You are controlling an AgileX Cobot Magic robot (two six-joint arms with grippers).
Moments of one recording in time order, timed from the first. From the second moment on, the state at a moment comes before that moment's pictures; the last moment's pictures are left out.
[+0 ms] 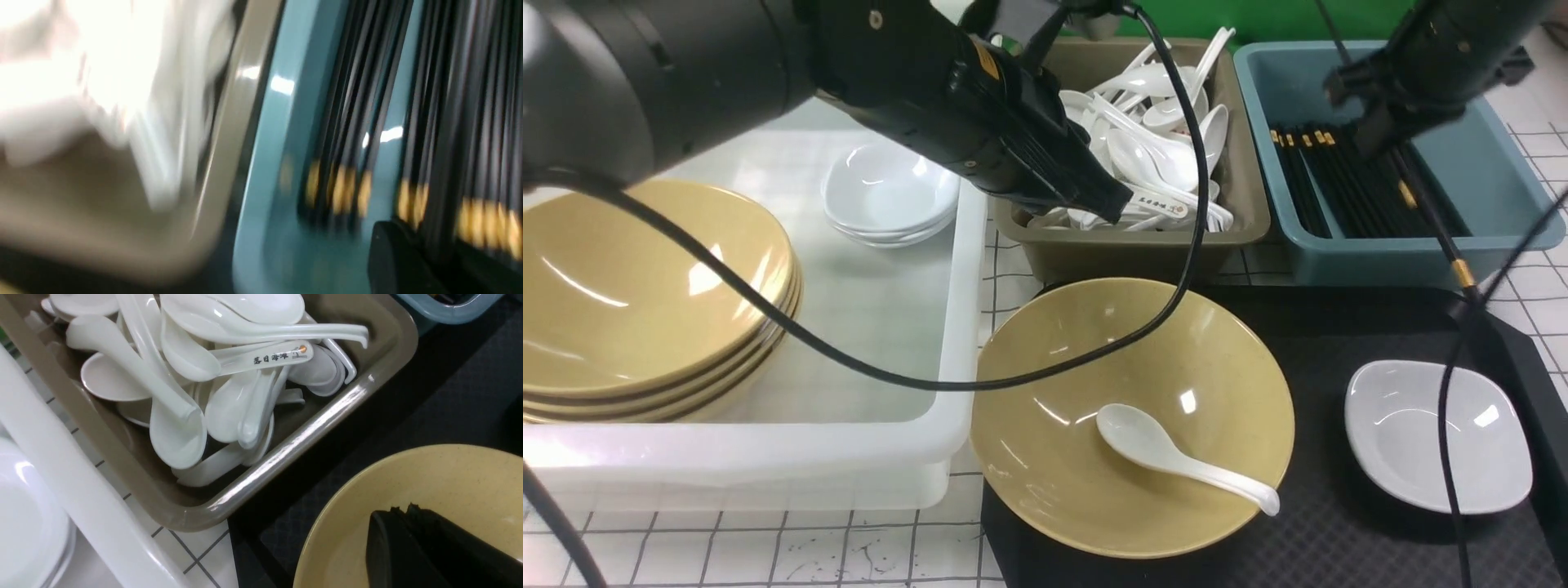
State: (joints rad) right arm 0.08 2.08 -2.07 0.13 1.23 -0.05; left arm -0.57 1.66 -1.45 -0.16 0.70 0.26
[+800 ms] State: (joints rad) right arm -0.08 2.52 -2.50 0.35 1.24 0.03; left arm -0.57 1.67 -1.45 -0.16 0.72 0.30
